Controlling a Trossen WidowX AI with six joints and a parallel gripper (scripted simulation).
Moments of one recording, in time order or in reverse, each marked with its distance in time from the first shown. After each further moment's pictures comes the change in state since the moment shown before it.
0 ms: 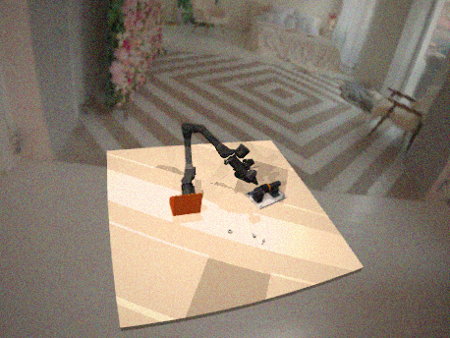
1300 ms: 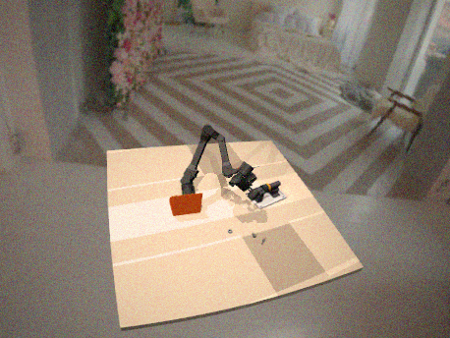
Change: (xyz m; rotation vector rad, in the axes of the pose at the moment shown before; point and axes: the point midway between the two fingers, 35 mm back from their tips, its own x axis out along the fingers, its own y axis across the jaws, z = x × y) arm 0.044 0.015 -0.040 0.225 -0.157 0.557
